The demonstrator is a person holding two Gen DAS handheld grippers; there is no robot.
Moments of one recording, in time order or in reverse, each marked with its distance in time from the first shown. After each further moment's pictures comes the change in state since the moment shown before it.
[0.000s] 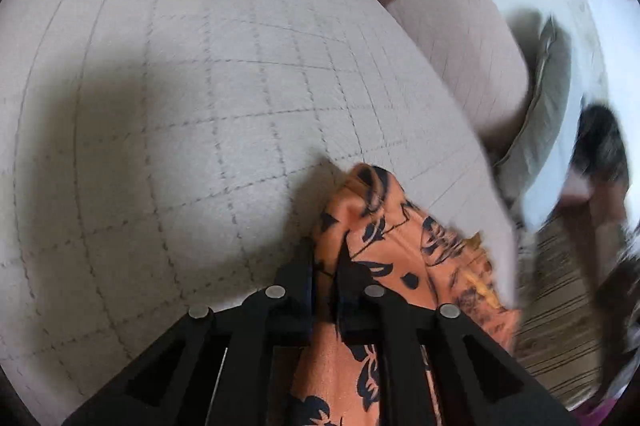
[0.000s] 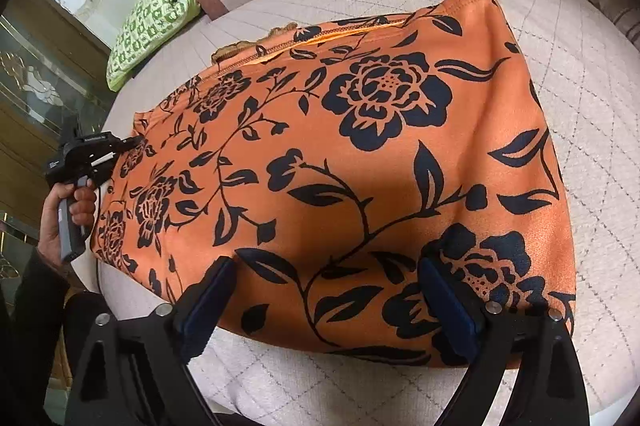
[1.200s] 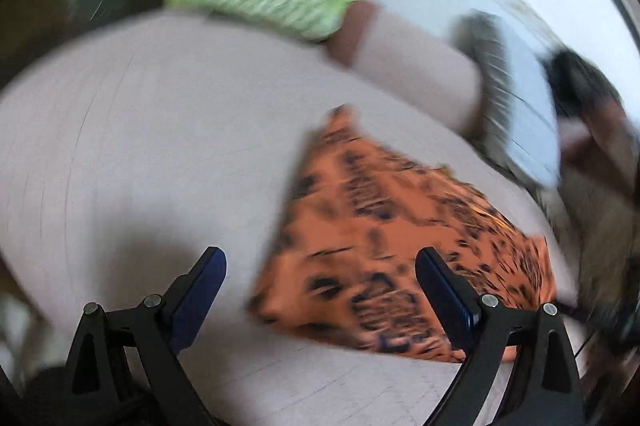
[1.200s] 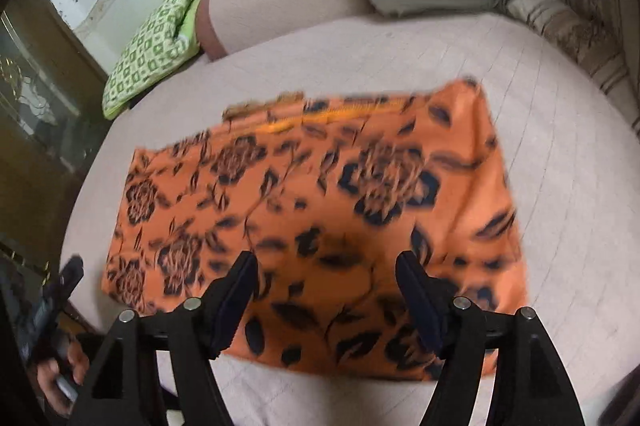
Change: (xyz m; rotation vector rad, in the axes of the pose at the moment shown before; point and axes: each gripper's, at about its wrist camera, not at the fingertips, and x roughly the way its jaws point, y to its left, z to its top) left arm -0.102 -0.027 -0.169 0.201 -0.347 0.186; right arm -0.028 0.024 0.008 -0.006 -0.089 -0.112
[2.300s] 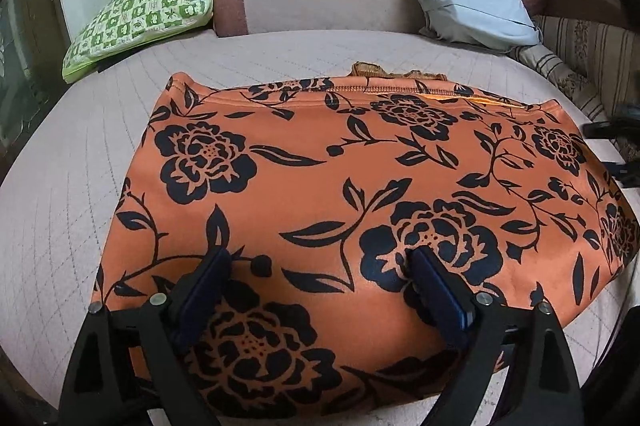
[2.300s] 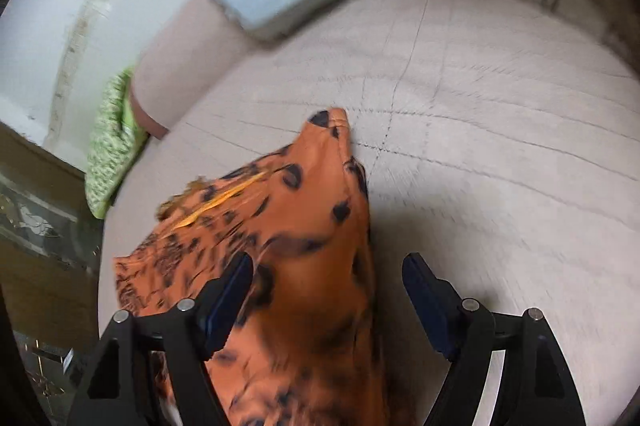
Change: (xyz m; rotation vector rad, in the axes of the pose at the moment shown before) left arm 0.085 -0.135 -0.048 0.550 0.071 0.085; right arm 0.033 -0.126 0.068 0.355 0.015 0.130
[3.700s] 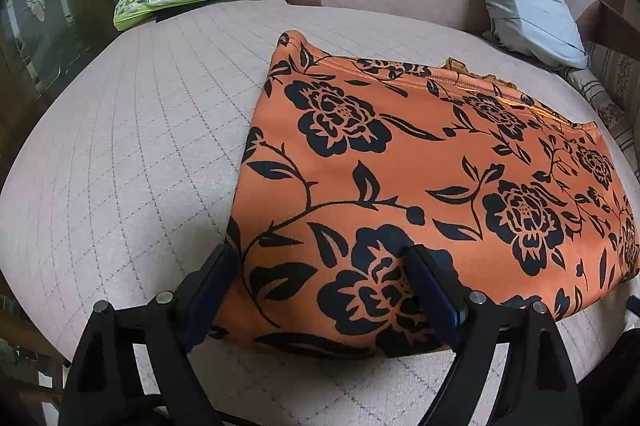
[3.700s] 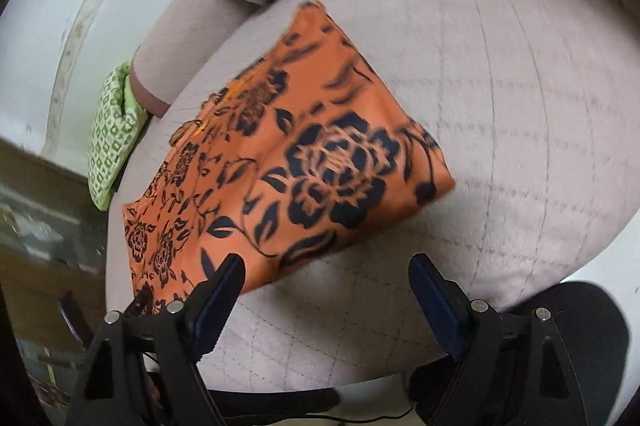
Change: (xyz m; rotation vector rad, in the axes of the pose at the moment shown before) left arm -0.022 0.071 -0.014 -0.148 0.097 0.091; right arm -0.060 0.010 -0.169 0.163 -0.074 -0.026
